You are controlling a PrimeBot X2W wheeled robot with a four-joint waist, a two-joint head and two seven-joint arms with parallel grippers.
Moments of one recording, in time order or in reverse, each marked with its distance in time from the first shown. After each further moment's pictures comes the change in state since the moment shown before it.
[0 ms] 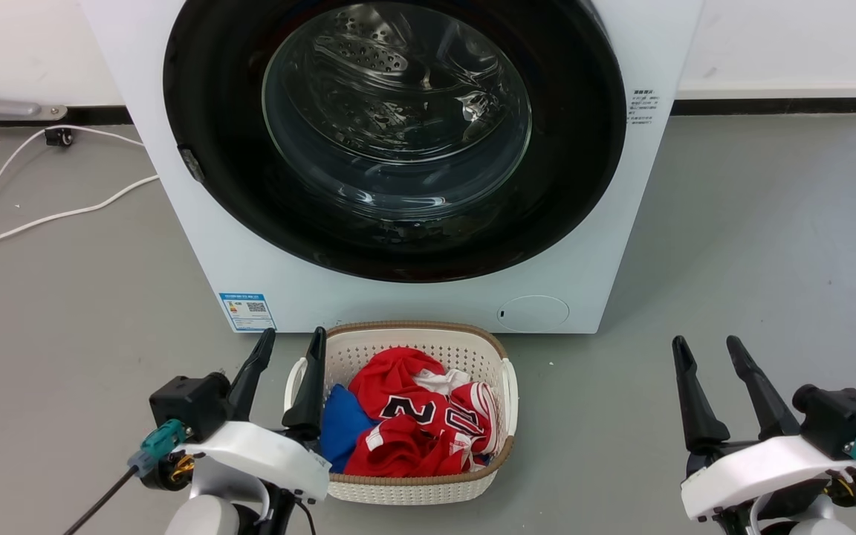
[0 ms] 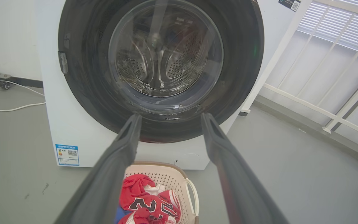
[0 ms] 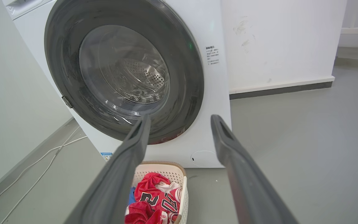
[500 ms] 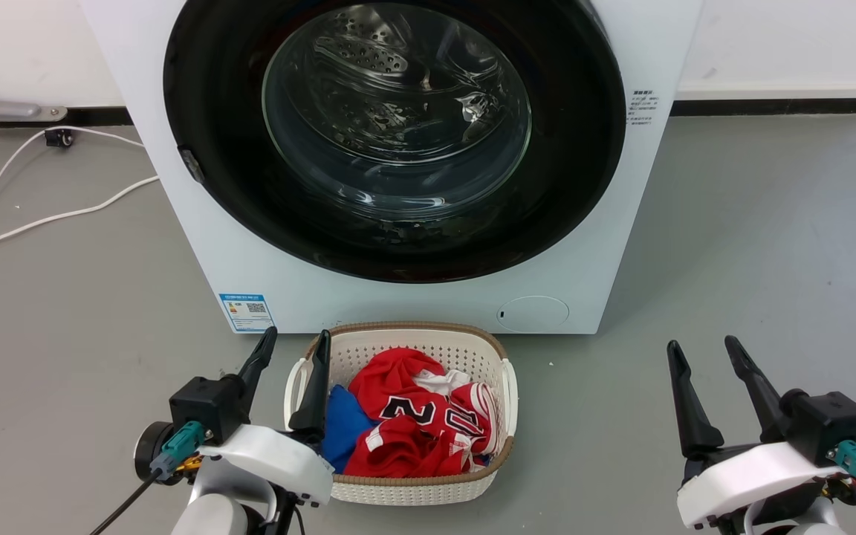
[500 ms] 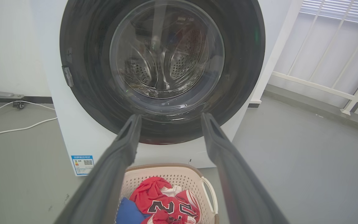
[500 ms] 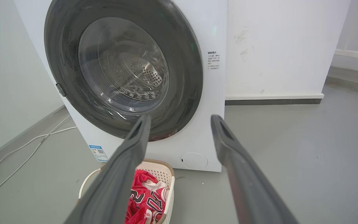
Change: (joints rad) left arm -0.010 -0.001 -0.005 0.030 0.133 0.006 -0.035; right arm 0.017 0.000 0.006 -0.026 -0.120 0.000 -0.009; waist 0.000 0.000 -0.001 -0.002
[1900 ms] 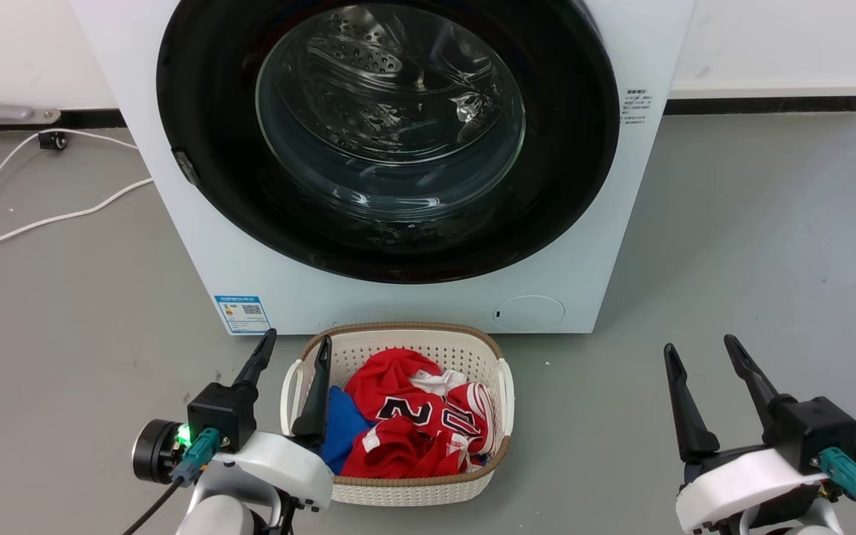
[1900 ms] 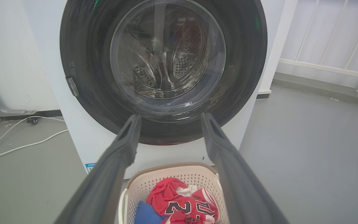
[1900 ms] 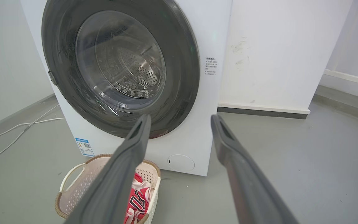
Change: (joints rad) left arm -0.013 -0.027 0.039 0.062 0.162 0.001 -0.056; right arm 0.004 0.000 -0.002 0.001 -0.121 0.002 -0.035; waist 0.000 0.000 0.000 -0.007
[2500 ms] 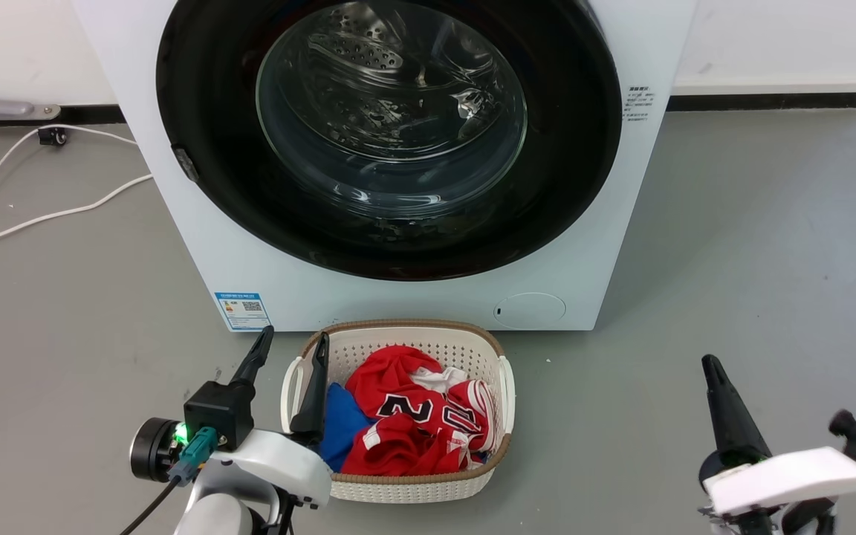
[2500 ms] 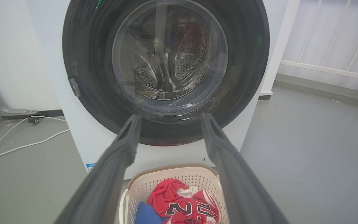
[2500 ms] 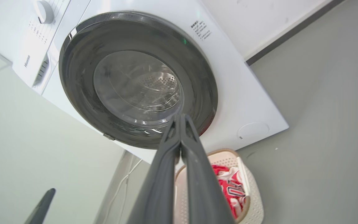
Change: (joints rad) left arm 0.000 -0.006 0.014 -0.008 0.007 -0.003 0.000; right arm -0.005 0.000 -0.005 0.076 0.722 0.000 0.058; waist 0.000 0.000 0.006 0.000
